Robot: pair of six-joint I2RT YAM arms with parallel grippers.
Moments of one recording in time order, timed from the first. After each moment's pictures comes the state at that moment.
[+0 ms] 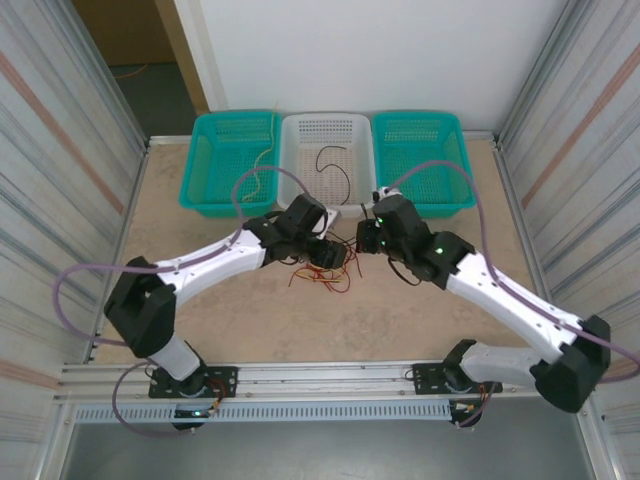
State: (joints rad) left arm -0.81 1.61 1.18 -0.49 0.14 -0.33; right arm 0.77 1.13 1.04 -0.57 0.19 0.65
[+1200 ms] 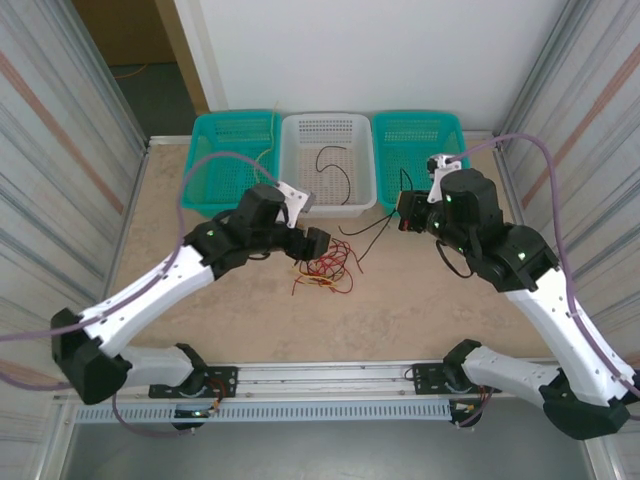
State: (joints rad) left arm -0.79 1.24 1.19 -0.56 0.14 -0.26; right arm 0.64 1.02 1.40 -0.88 0.17 0.54
